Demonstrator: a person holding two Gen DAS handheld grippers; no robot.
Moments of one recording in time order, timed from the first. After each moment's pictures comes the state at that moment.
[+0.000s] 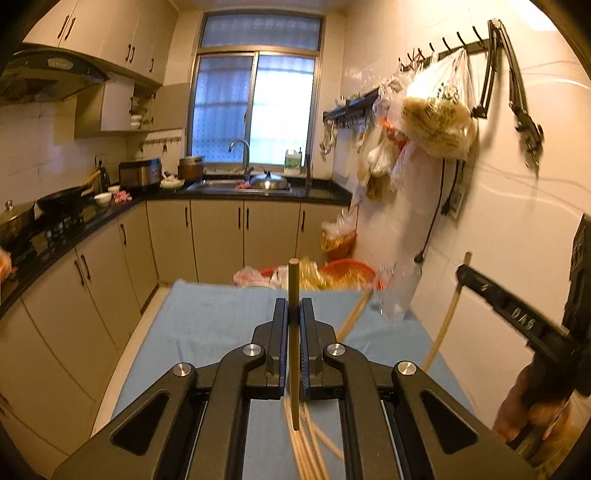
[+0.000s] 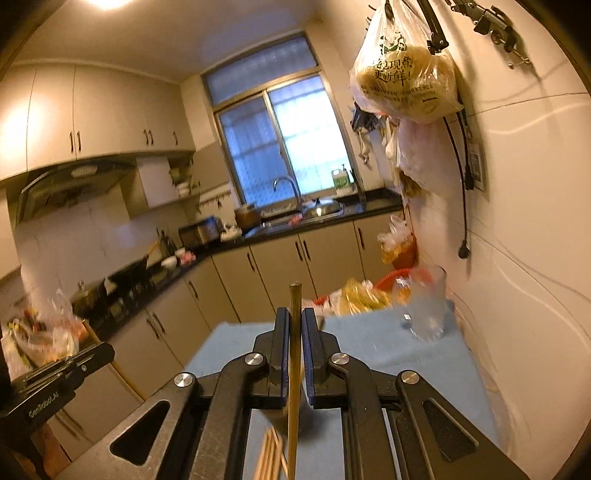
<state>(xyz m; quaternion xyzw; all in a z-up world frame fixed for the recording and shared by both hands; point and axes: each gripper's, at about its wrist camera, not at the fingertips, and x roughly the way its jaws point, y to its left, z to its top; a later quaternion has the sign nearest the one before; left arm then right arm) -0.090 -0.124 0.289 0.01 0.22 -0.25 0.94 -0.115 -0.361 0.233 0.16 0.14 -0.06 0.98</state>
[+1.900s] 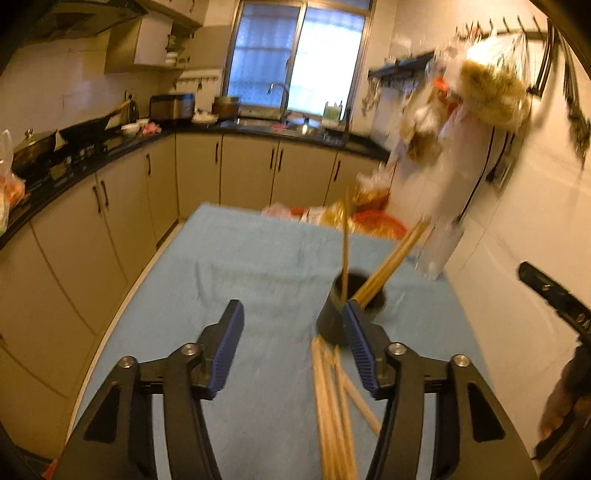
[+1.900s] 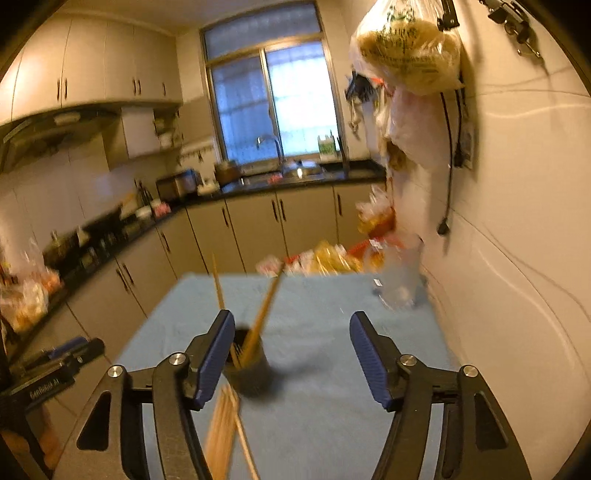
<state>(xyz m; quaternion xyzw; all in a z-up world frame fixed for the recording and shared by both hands) -0.083 -0.083 0.188 -0.02 0.34 -0.19 0.92 -0.124 -0.361 0.188 0.09 0.25 -0.09 0.96</state>
